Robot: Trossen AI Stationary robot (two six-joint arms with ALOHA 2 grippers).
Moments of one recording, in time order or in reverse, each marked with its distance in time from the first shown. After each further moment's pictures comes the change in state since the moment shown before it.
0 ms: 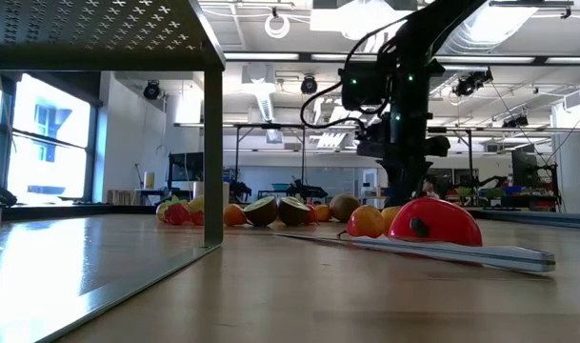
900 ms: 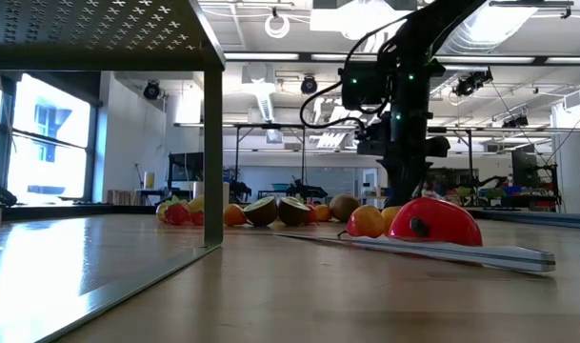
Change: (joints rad) left arm 0.000 0.000 0.000 0.000 0.000 0.000; right arm 0.000 0.000 0.000 -0.002 -0.026 -0.009
